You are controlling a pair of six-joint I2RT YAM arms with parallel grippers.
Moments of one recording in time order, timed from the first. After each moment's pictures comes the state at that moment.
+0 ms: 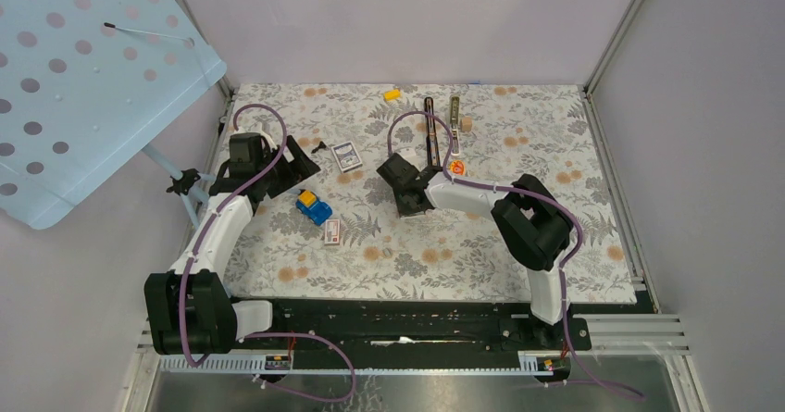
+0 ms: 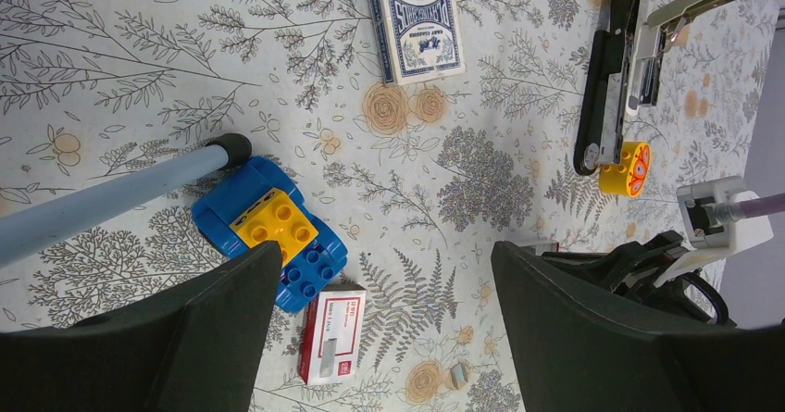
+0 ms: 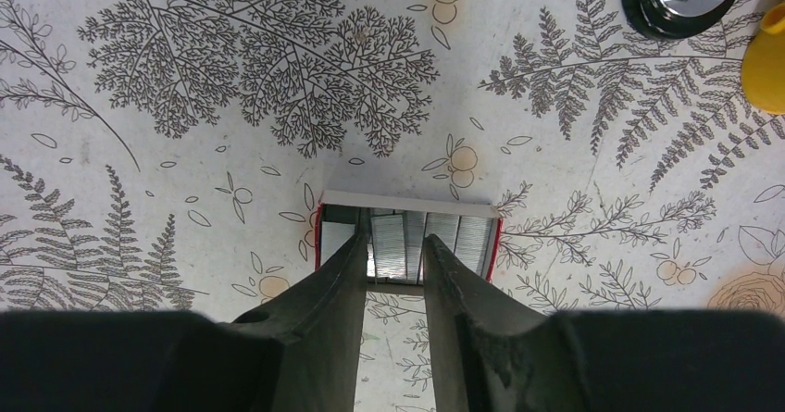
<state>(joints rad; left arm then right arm) 0.02 1.23 0.87 -0.35 0.29 -0.53 0.84 1.99 1.36 -0.49 0.32 0.50</state>
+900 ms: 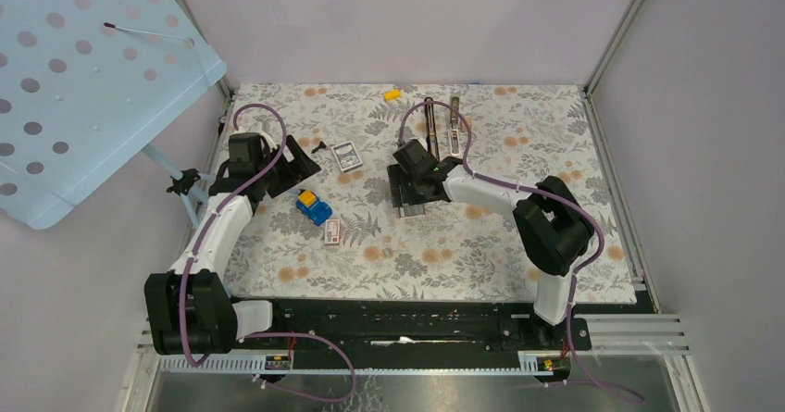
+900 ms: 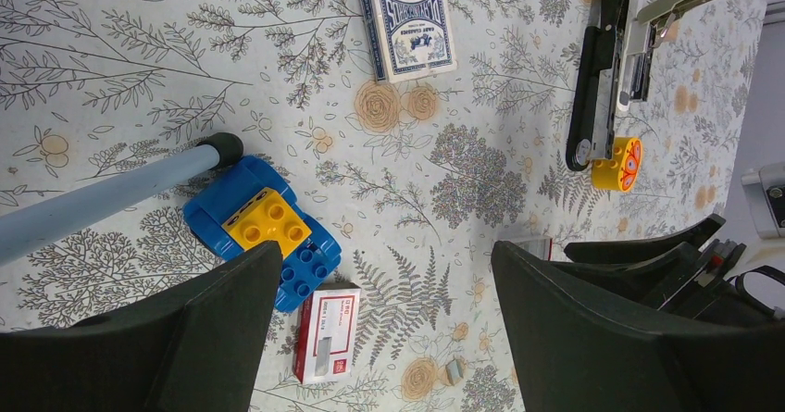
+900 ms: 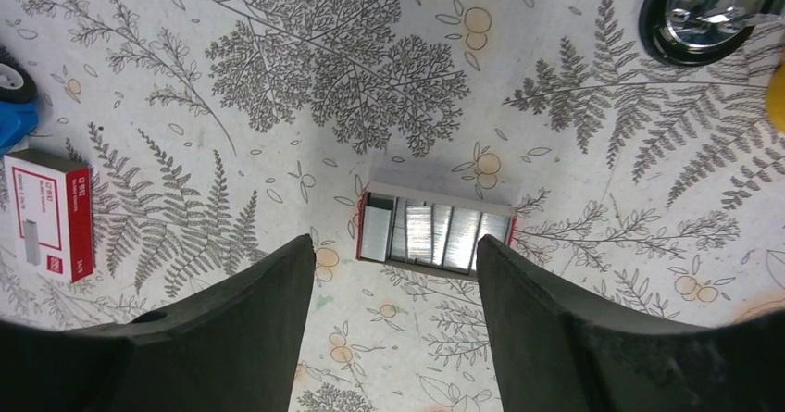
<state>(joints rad) 0.03 1.23 0.87 -0.34 0.31 -0.53 0.76 1.88 1.31 -0.42 0.13 0.50</state>
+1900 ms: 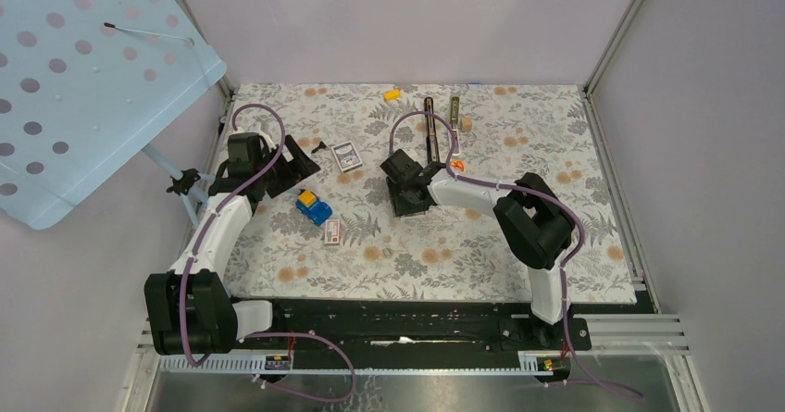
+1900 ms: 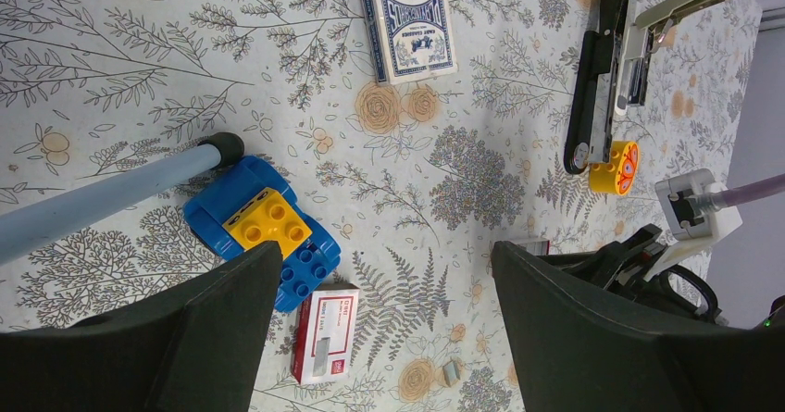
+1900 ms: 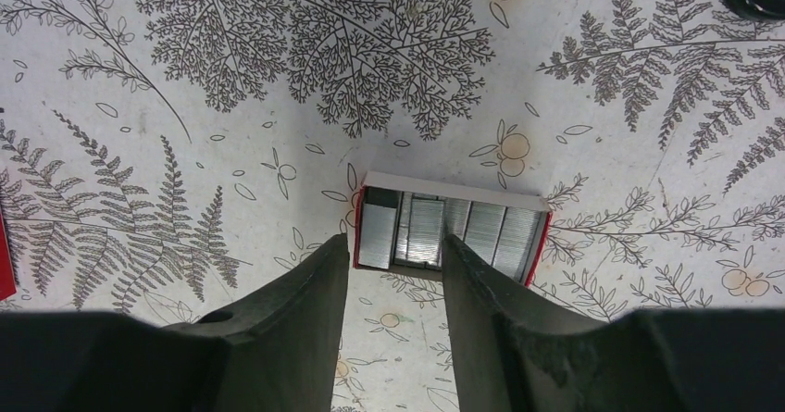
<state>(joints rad) 0.03 1.23 0.87 -0.34 0.31 -0.54 0.82 1.98 1.37 -0.49 0.17 0.52</state>
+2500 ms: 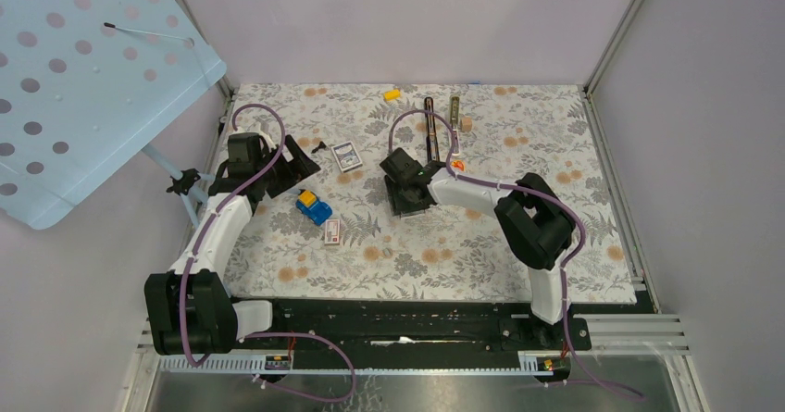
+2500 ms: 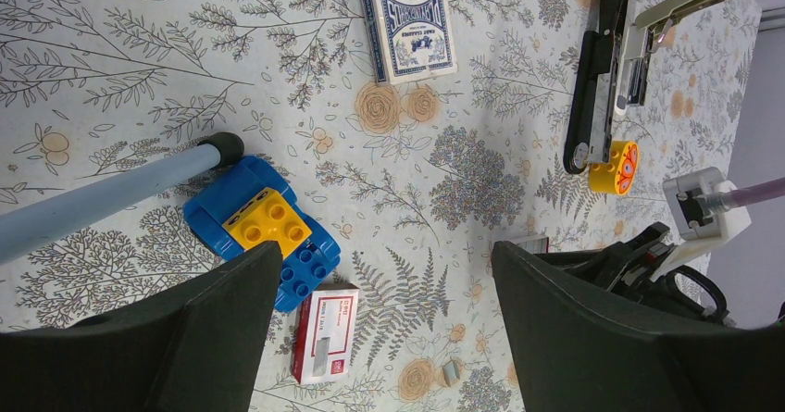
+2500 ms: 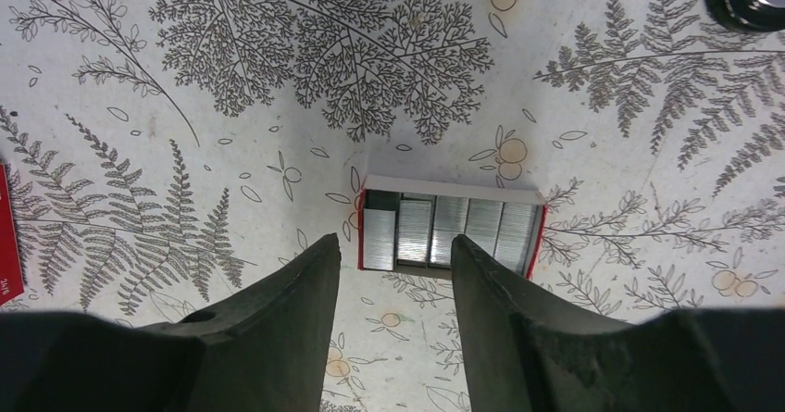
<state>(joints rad) 0.03 1.23 0.87 -0.34 0.31 -0.54 0.82 1.98 1.38 -0.50 0.18 0.52</state>
